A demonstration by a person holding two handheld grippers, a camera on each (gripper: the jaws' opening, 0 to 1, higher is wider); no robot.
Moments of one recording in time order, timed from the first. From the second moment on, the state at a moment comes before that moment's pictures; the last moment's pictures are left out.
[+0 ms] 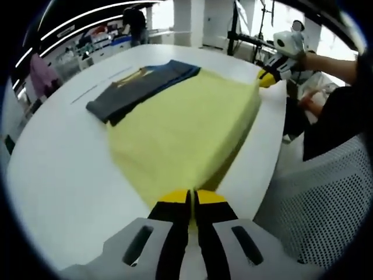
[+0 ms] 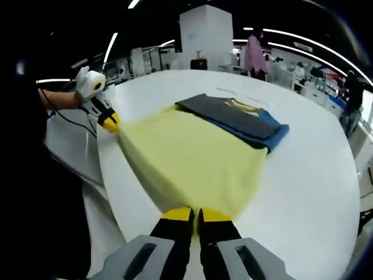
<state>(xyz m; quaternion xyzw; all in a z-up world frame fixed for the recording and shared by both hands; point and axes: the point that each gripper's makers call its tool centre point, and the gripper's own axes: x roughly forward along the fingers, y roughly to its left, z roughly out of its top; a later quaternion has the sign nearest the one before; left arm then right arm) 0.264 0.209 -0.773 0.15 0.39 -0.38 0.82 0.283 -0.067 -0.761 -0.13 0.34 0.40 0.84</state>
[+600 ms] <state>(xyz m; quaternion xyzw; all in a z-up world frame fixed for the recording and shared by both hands) 0.270 0.210 -0.728 0.15 0.40 -0.37 0.83 0.286 -0.066 -0.728 -0.07 0.35 0.37 0.85</state>
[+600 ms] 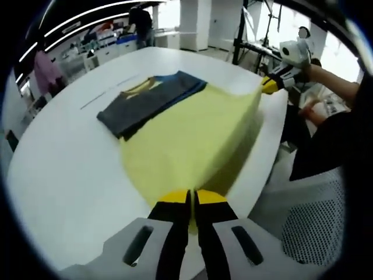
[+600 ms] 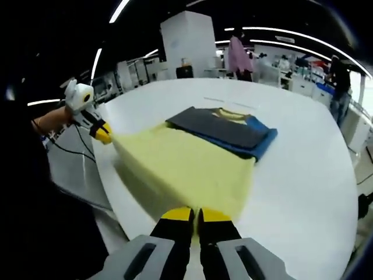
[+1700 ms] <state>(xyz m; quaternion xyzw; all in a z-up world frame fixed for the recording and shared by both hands) 0.243 0.213 -0.688 0.14 0.45 -0.39 0.79 0.259 -0.060 -0.691 -0.07 0.41 0.39 0.82</state>
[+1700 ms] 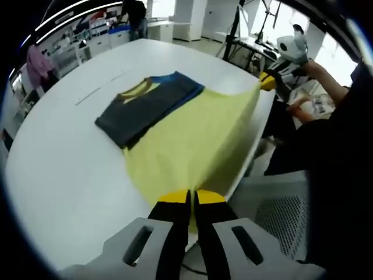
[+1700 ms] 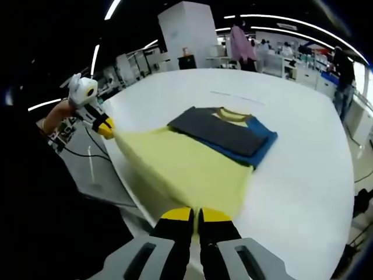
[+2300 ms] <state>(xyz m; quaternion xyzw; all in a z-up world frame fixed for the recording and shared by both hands) 0.253 0.215 -0.674 0.14 0.44 -0.38 0.80 0.276 -0.061 -0.674 -0.09 0.39 0.38 0.83</state>
